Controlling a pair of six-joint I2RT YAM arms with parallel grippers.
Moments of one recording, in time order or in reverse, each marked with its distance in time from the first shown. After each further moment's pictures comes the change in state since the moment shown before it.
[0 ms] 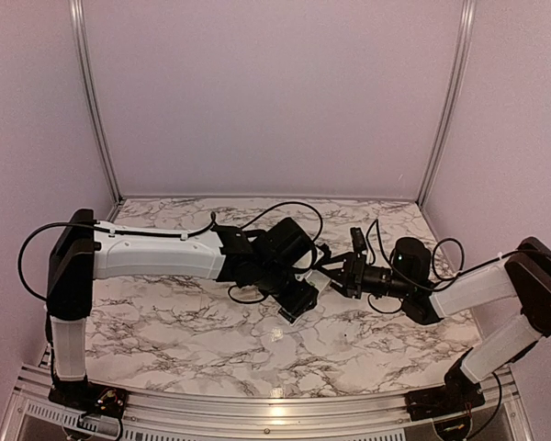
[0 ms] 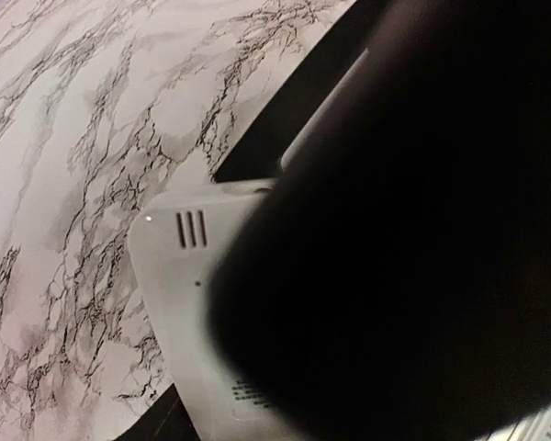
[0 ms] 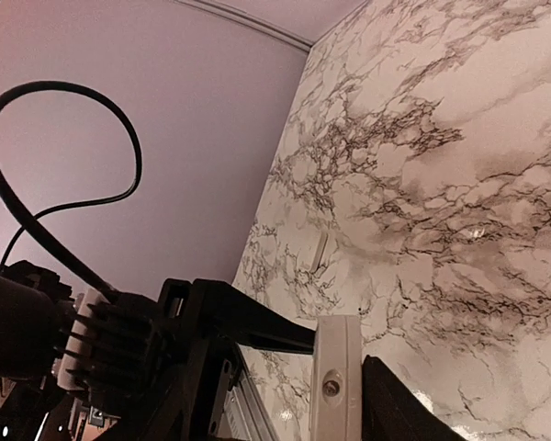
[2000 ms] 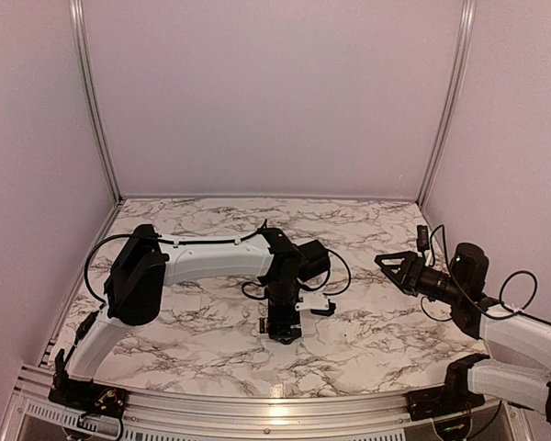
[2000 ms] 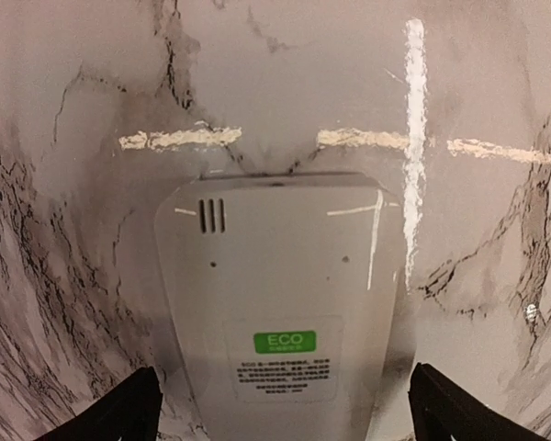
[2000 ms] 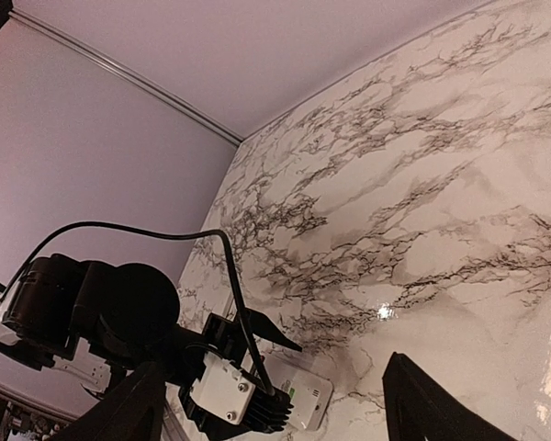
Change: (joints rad) left arm 0.029 0.390 0.457 -0.605 0.097 0.678; right arm -0.404 -0.583 -0.169 -0.486 -0.082 -0.288
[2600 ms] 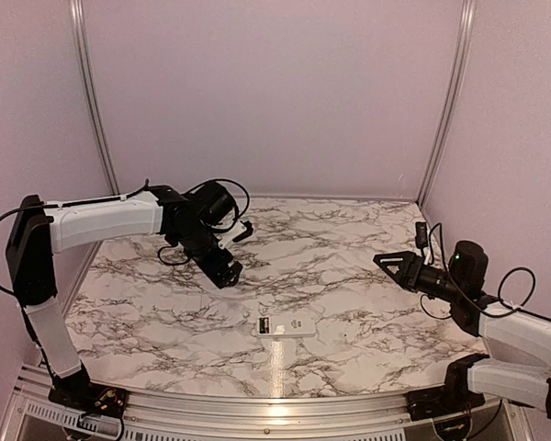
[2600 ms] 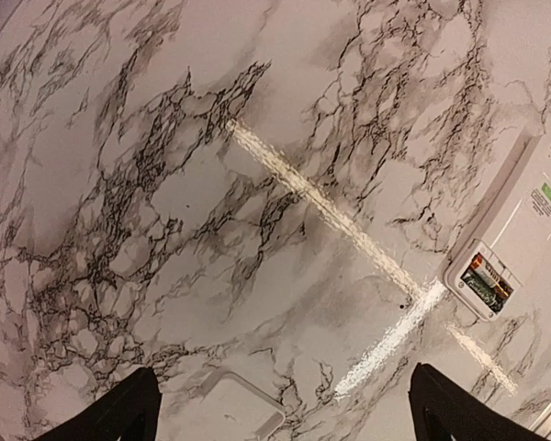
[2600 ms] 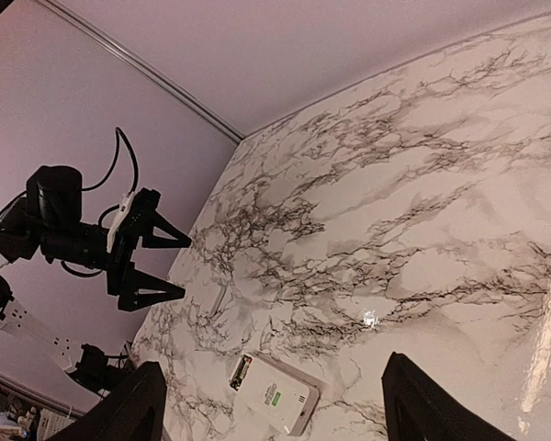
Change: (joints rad) left arm 0.304 -0.595 -0.595 0.299 -0.080 -0.379; right arm -0.001 0.021 0.013 0.014 -0.010 -0.087
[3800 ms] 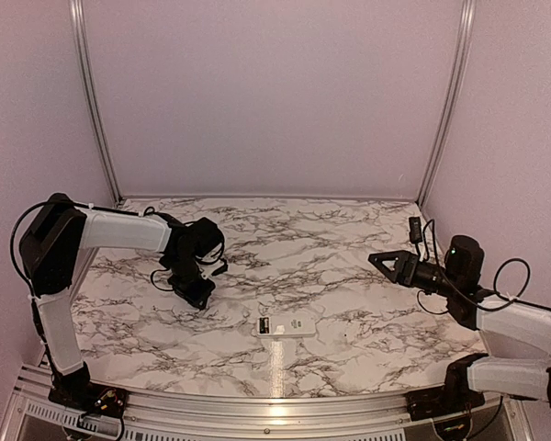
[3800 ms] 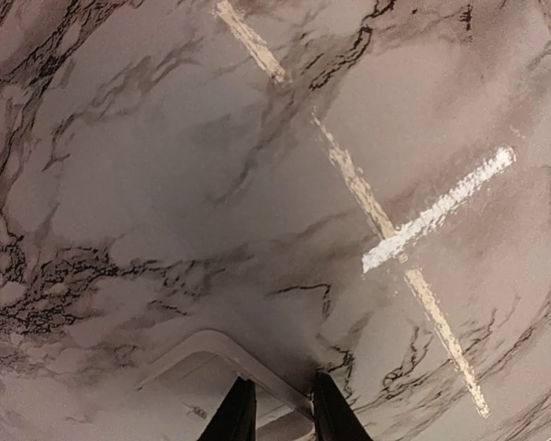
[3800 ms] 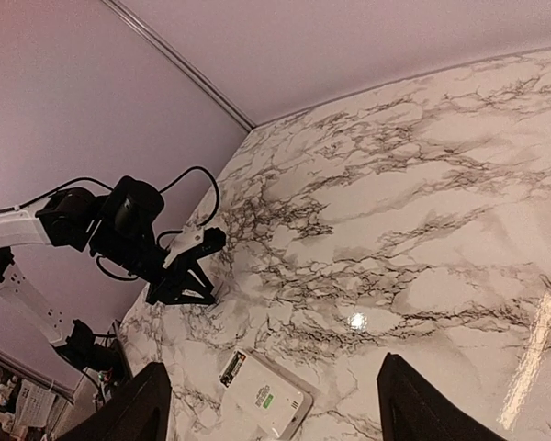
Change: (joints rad) left arm 0.107 0.089 -0.238 0.005 0.043 -0.134; right arm 0.016 0.073 0.027 0.050 -0.042 -0.079
